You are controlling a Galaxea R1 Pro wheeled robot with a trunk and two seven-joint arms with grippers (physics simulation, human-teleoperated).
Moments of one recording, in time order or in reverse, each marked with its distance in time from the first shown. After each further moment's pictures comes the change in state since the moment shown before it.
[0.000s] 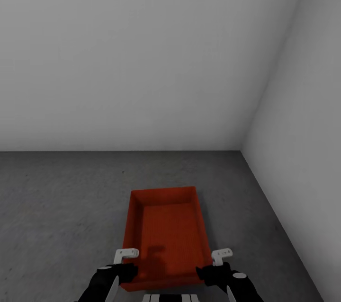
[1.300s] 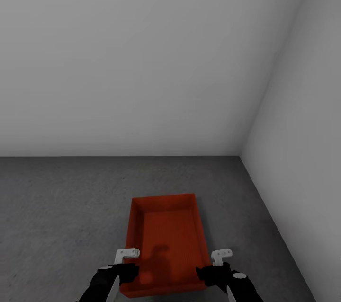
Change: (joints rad) left arm 0.000 -0.005 -0.001 -0.001 0.000 0.002 0.000; right arm 0.000 0.000 0.001 0.002 0.000 0.000 0.000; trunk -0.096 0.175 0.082
